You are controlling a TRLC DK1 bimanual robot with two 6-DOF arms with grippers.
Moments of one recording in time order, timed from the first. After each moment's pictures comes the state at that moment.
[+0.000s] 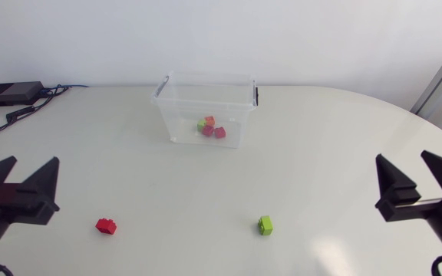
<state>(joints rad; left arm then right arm) 0.00 0.06 0.23 -0.21 0.03 0.00 0.04 0.11 0.22 -0.15 0.01 -0.05</state>
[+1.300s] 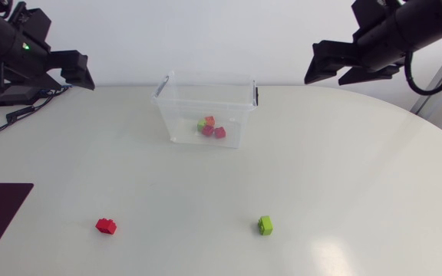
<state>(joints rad) 0.04 1.60 1.59 -0.95 0.08 0.07 0.20 1.53 1.58 -0.95 -0.11 0.08</state>
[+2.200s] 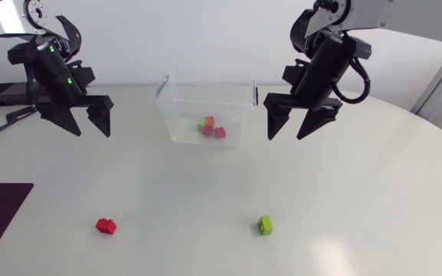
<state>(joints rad) 0.02 1.98 1.83 -1.38 0.06 0.13 0.29 1.99 1.86 -1.39 -0.22 0.04</state>
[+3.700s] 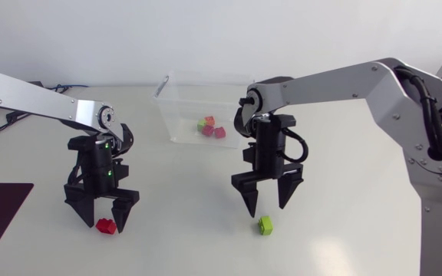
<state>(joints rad) -0.16 2.04 1.22 -1.28 0.03 0.03 0.52 2.21 1.63 -1.44 -0.21 0.08</state>
